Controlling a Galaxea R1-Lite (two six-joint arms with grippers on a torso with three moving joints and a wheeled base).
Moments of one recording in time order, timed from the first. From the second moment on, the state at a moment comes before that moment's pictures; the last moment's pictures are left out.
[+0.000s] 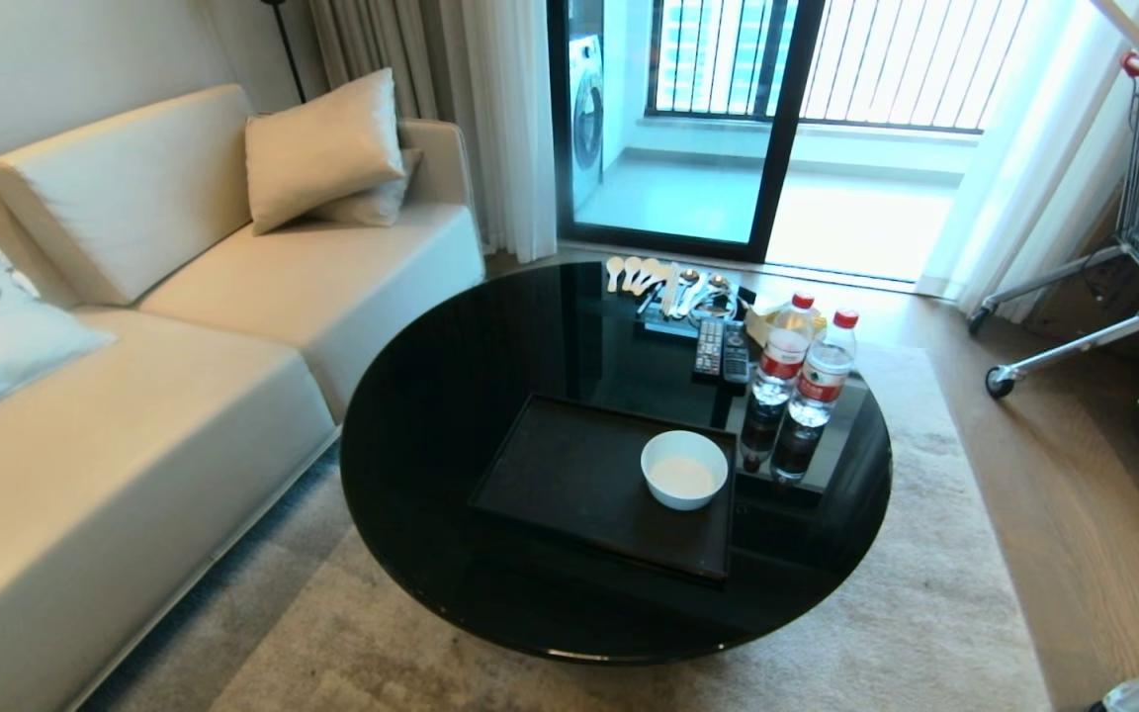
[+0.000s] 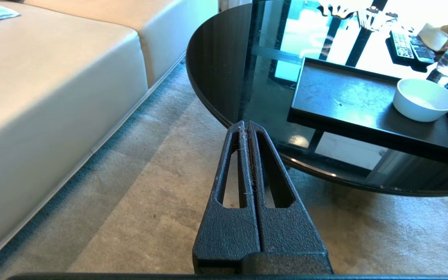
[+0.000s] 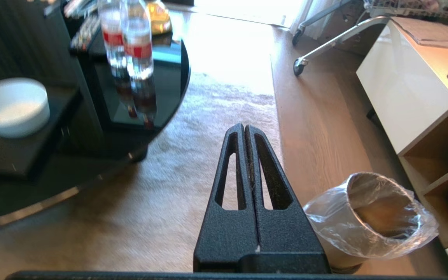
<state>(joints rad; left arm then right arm) 0.00 0.00 0.00 0.00 0.01 -0.08 0.03 0.31 -0.17 -0.10 -0.33 -0.11</state>
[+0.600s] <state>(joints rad) 0.00 0.00 0.00 0.00 0.01 -0.08 0.01 0.02 -0.02 0.07 0.07 -0.18</state>
